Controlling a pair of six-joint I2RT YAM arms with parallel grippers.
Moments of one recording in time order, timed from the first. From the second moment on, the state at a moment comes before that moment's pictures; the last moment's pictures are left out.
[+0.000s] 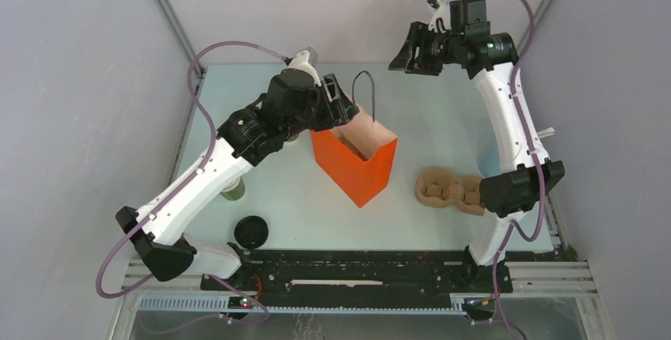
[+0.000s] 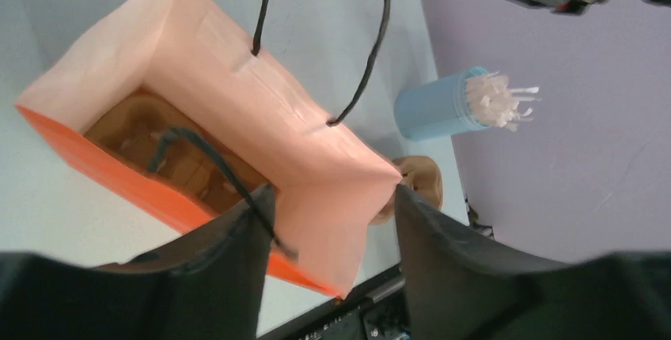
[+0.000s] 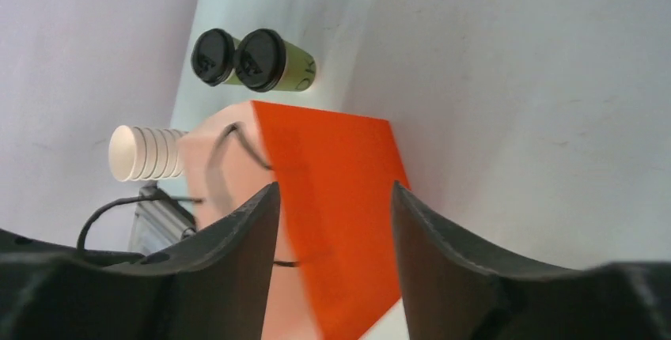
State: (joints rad) left arm -0.80 1.36 1.60 -0.66 -0.17 -0.79; right arm 0.23 1.83 2.19 -0.98 -0.47 0.35
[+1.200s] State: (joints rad) left arm -0.59 0.96 1.52 -1.11 -0.33 -0.62; right arm 0.87 1.39 2.04 -1.25 0.11 0.52
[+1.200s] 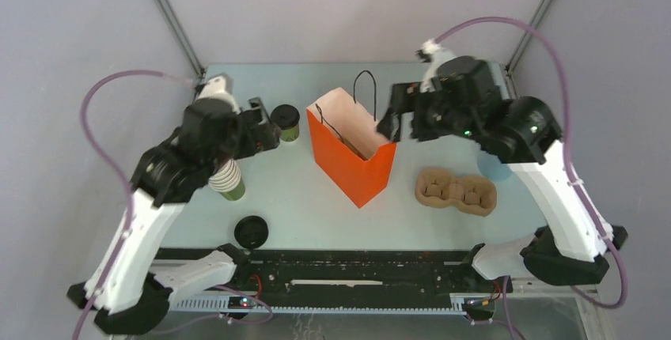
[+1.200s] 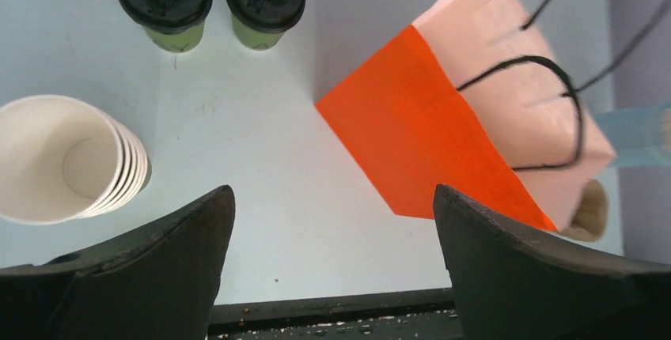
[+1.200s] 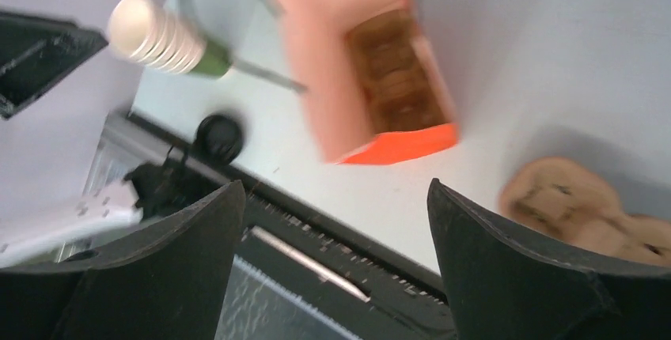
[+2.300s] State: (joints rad) left arm -0.26 1.95 1.90 -0.95 -0.13 -0.24; right arm 0.39 1.31 1.82 -1.23 -0.32 0.32
